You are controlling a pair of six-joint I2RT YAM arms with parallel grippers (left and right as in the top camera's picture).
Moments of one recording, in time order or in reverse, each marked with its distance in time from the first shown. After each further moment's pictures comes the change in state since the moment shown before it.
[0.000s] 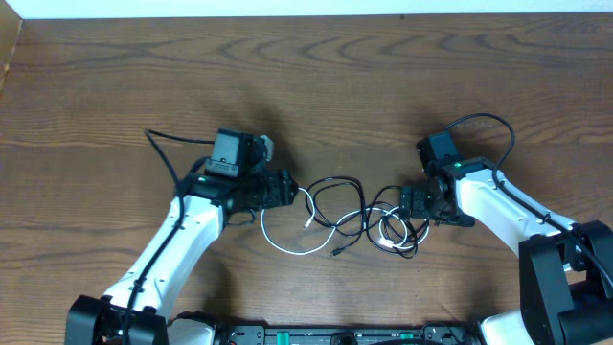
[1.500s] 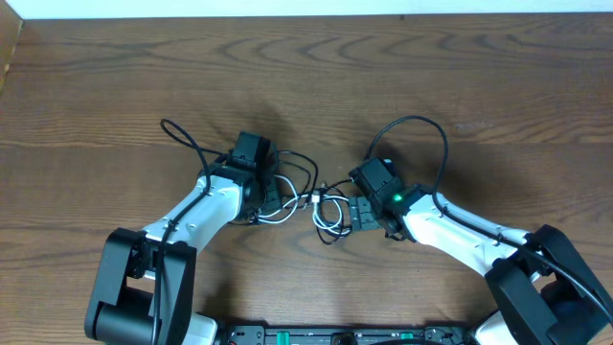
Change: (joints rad) left arm -0.014 0.241 0.006 -0.016 -0.335 -0.131; right arm 0.369 0.010 -0.021 0.222 0.118 0.117
